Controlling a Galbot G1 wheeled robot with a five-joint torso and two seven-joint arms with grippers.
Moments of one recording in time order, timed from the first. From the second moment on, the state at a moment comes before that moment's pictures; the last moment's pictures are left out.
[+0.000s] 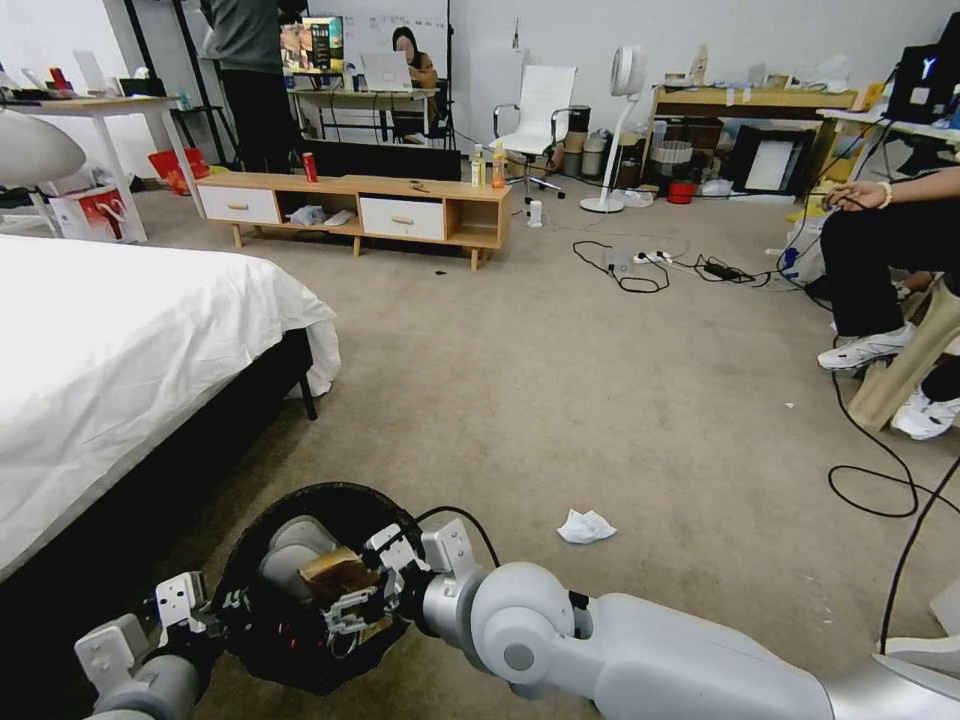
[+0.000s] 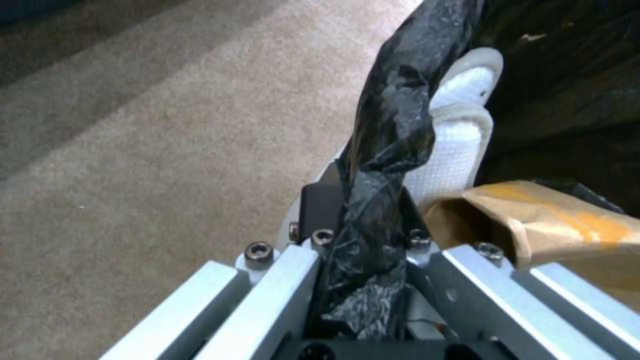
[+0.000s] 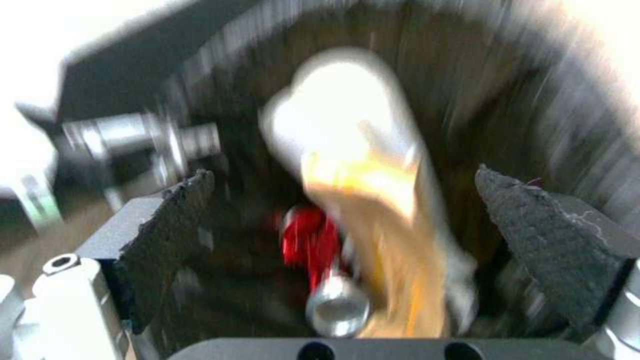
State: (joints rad) left arm 1.54 -1.47 -0.87 -2.22 -0.64 0.74 -0.17; right arm -0.39 1.11 -0.70 1.97 1.28 -0.52 0.51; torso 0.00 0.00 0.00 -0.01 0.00
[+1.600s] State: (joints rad) left arm 1.64 -1.50 -0.91 -2.31 -0.57 0.72 -0.12; right arm -1.37 1.00 0.66 2.33 0.49 0.17 0.24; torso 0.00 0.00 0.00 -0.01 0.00
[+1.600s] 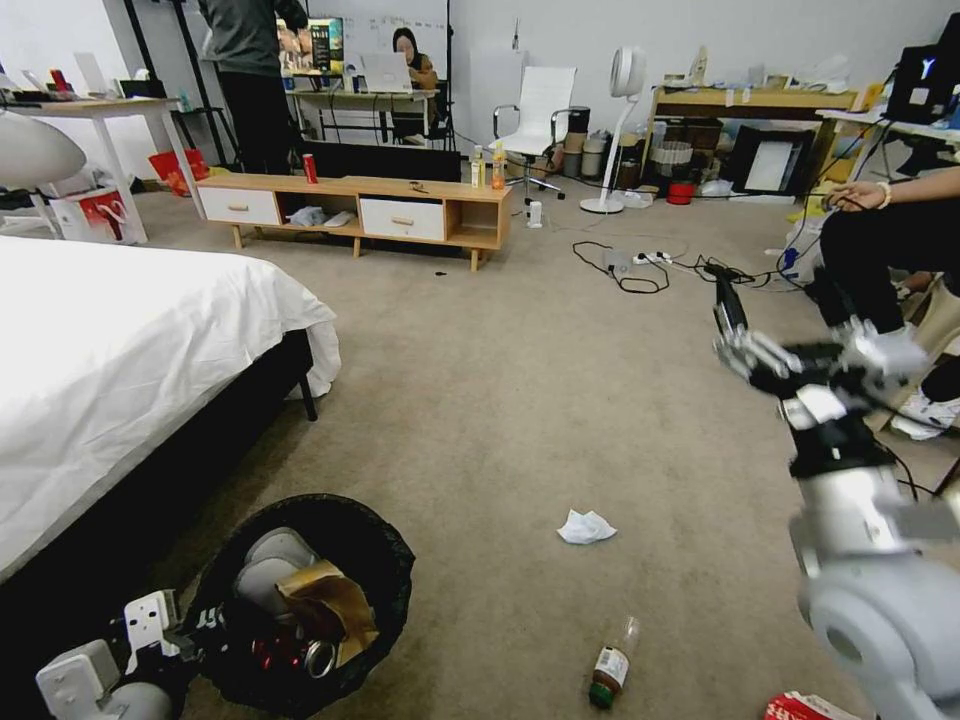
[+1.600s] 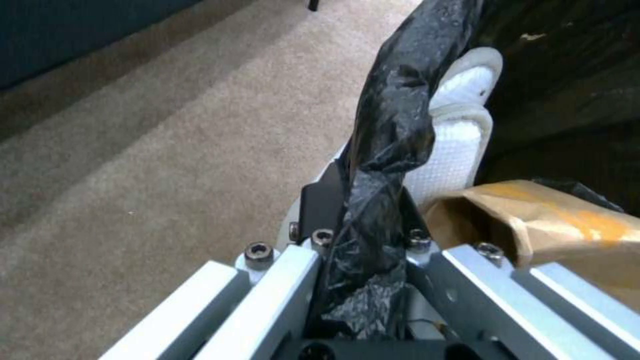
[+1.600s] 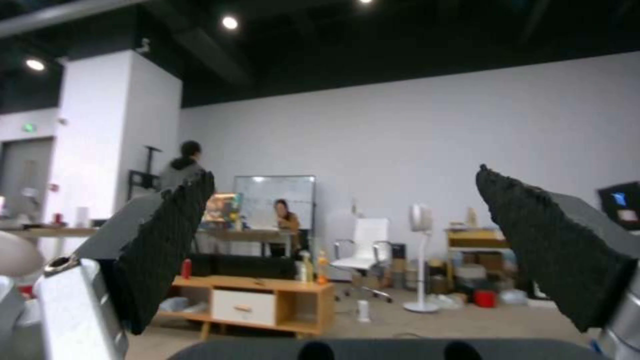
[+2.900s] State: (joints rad) left arm 1.64 -1.51 -0.90 -2.30 -0.54 0.70 -0.09; right arm -1.53 1.21 0.65 2.31 0.20 0.23 0.27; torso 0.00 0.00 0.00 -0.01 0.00
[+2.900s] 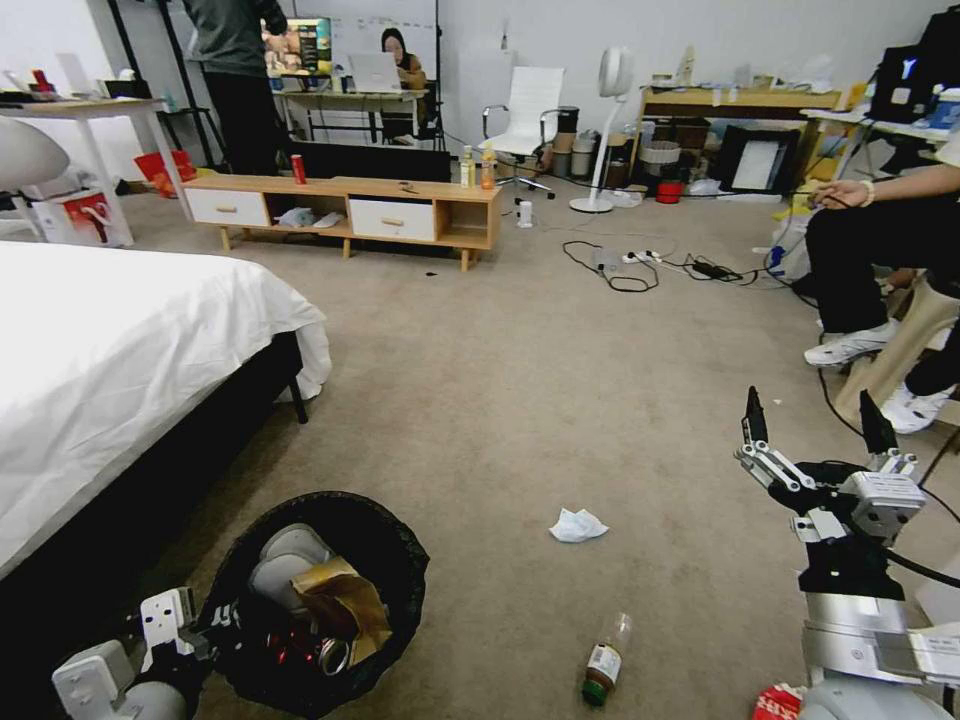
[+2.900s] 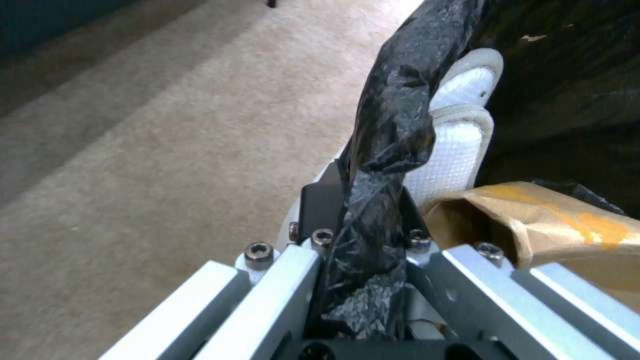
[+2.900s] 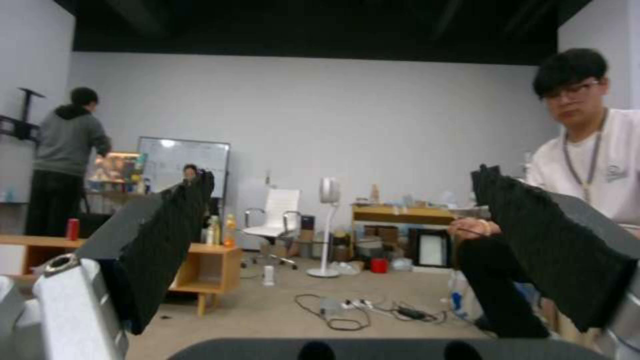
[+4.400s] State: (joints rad) left arm 1.65 -1.50 -0.93 -2.30 -0.56 0.70 -0.10; right arm -1.49 1.21 0.55 2.27 0.20 0.21 0.27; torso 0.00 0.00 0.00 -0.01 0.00
